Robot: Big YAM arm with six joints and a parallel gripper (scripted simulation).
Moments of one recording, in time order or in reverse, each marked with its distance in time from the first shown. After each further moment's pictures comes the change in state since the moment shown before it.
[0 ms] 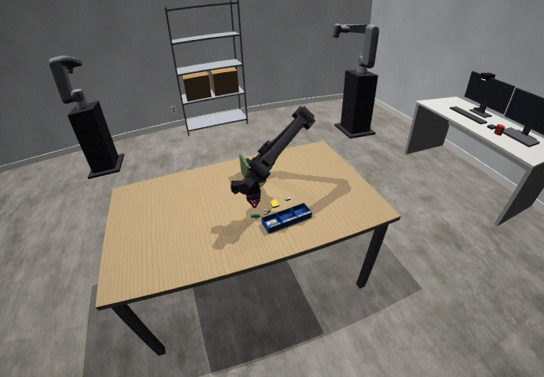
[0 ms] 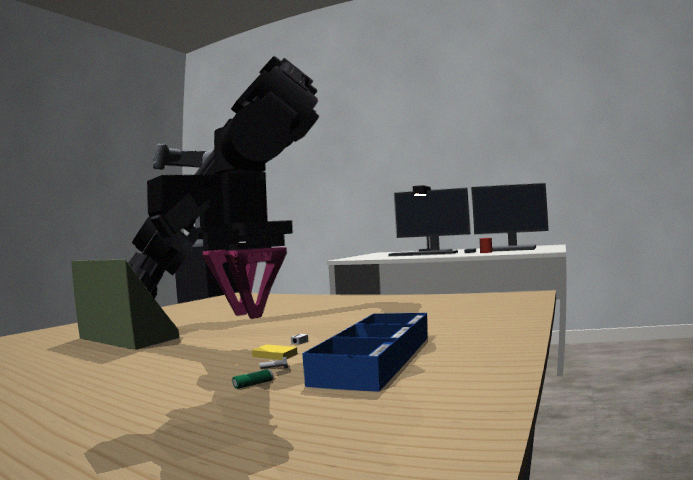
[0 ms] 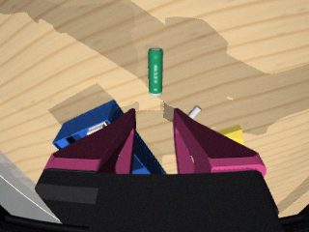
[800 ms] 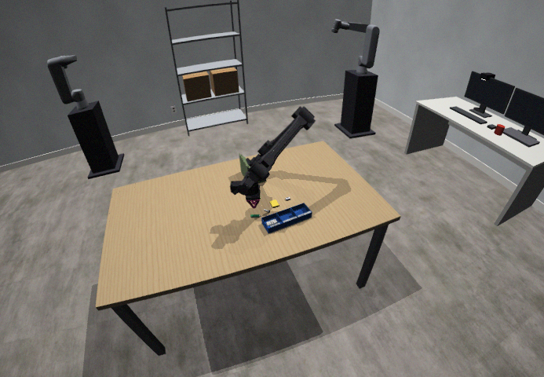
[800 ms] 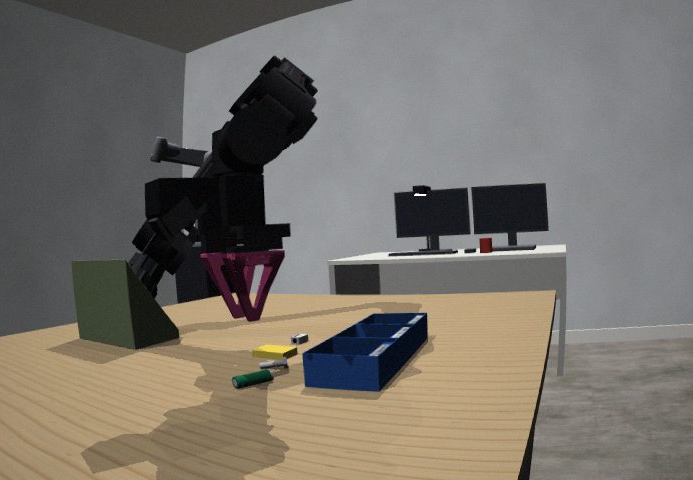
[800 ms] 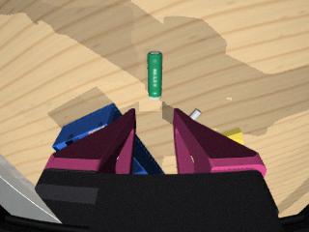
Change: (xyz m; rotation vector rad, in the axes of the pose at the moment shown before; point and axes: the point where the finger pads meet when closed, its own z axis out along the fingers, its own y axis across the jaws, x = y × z) arm -0.003 0.000 0.003 0.003 0.000 0.003
